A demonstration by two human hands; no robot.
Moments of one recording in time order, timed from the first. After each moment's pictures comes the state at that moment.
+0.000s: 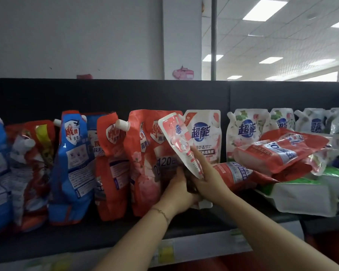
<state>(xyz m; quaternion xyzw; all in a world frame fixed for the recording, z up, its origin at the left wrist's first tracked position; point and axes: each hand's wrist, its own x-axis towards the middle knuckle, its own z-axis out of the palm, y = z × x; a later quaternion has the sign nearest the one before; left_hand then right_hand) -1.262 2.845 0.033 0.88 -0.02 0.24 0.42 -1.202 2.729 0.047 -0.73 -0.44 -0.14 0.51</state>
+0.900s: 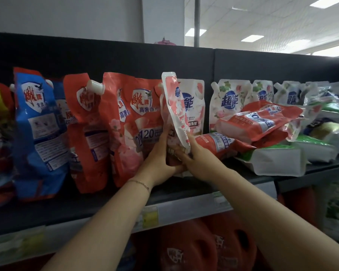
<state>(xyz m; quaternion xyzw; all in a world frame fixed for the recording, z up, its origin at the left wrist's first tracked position) -1.262 2.859 0.021 0.86 -0.11 0.28 0.40 -1.213 2.710 0.033 -0.86 -0.33 -0.09 0.37</state>
